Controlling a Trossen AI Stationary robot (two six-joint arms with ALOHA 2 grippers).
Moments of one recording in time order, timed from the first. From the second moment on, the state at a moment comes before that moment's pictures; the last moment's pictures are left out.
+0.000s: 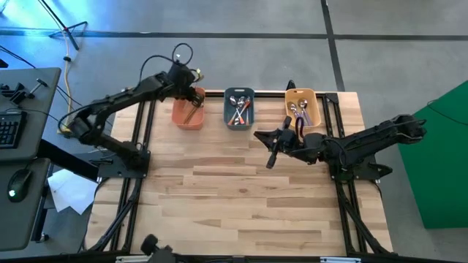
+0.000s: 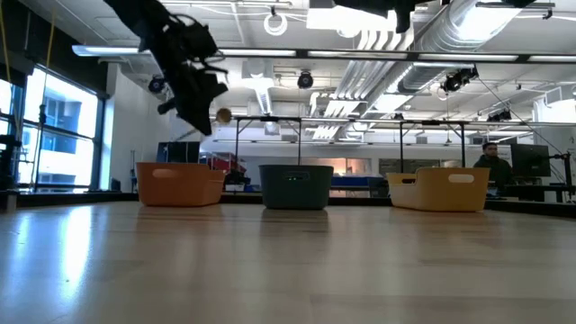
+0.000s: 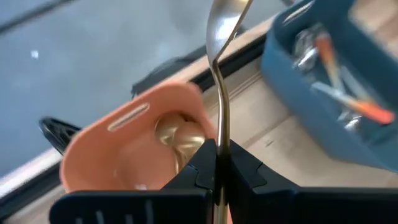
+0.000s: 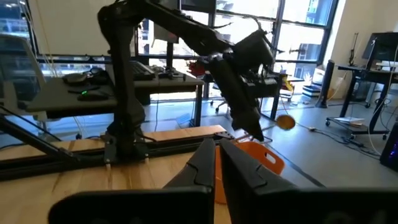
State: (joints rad) left arm 0.79 1.43 1.09 -0.55 -0.09 -0.15; right arm 0.19 1.22 0.71 0.58 0.57 -0.09
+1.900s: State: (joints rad) left arm 0.84 1.67 0.99 -0.55 -0.09 -0.16; right arm 0.19 1.22 0.71 0.54 0.57 -0.16
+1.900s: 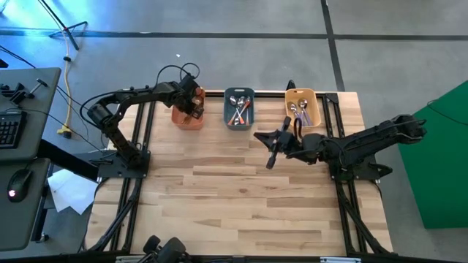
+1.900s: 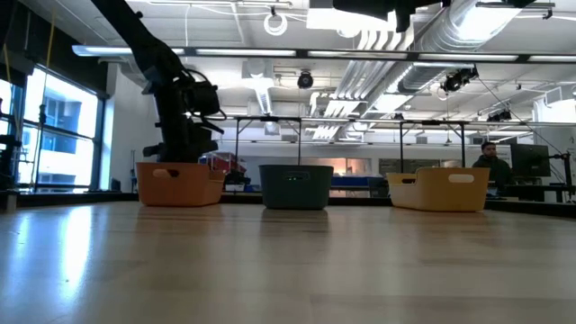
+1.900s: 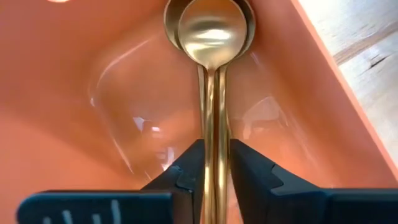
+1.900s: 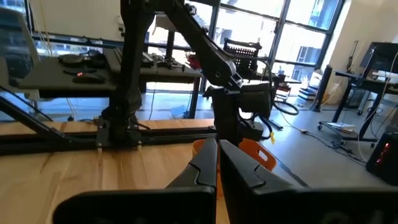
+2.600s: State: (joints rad) left arm 0.54 1.38 0.98 -0.46 -0.29 -0.04; right arm 0.04 1.10 0.71 0.04 0.25 -0.27
